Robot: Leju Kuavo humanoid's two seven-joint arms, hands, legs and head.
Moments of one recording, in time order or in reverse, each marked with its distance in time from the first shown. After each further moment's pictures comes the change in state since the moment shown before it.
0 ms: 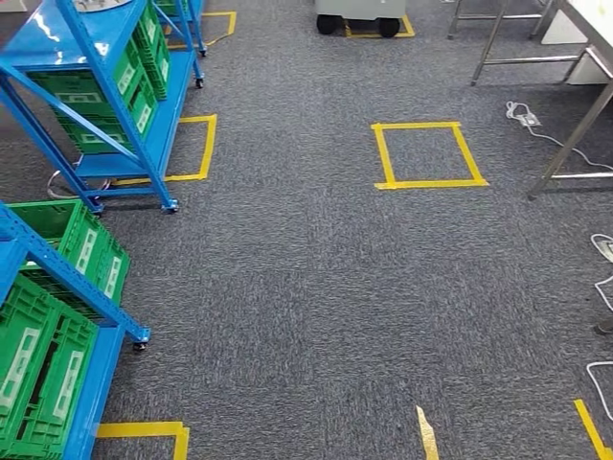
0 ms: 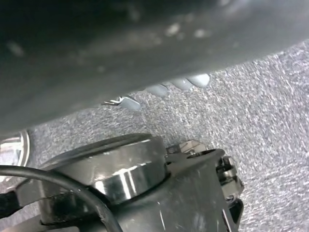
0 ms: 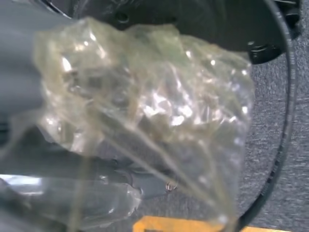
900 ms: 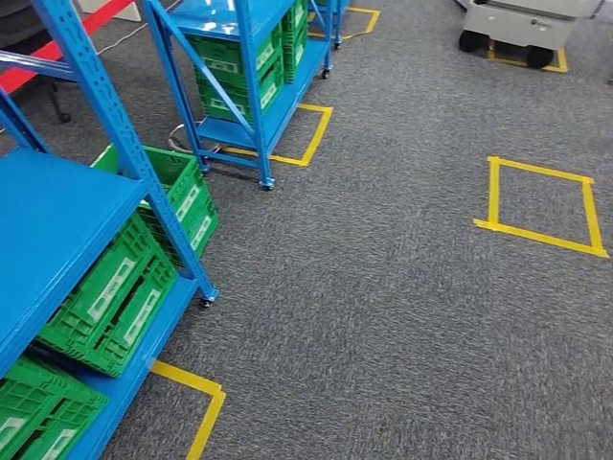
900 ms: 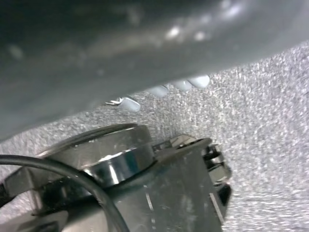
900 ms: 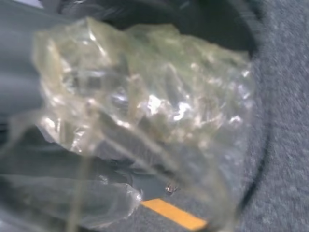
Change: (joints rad) left arm -0.001 0.000 0.000 0.000 -0.012 -0.019 -0.033; right arm -0.004 -0.001 -0.011 0.000 0.009 0.006 -0.001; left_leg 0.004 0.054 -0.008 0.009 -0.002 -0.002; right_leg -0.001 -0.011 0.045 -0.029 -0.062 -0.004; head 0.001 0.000
